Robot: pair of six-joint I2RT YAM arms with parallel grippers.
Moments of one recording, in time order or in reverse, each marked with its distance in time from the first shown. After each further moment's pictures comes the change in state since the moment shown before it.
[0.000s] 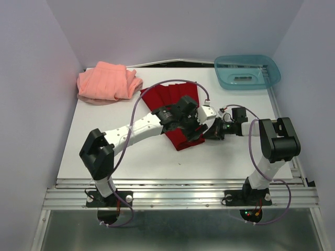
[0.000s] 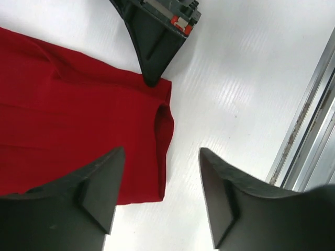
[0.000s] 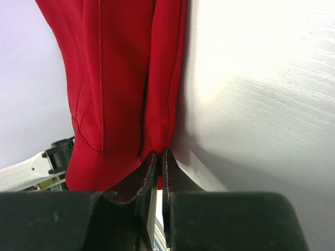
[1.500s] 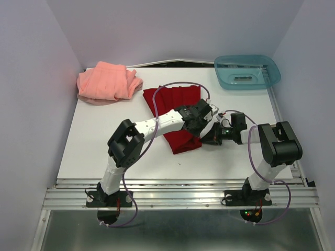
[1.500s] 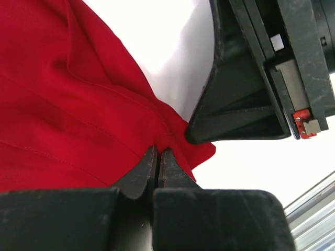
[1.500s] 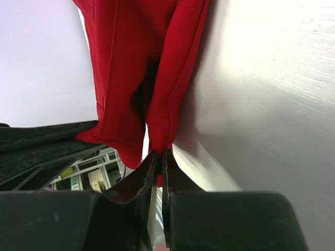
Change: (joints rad) left arm -0.027 0.322 0.242 -0.129 -0.226 -0.364; right arm 0.040 -0.058 -0.149 0.205 -0.058 0.154
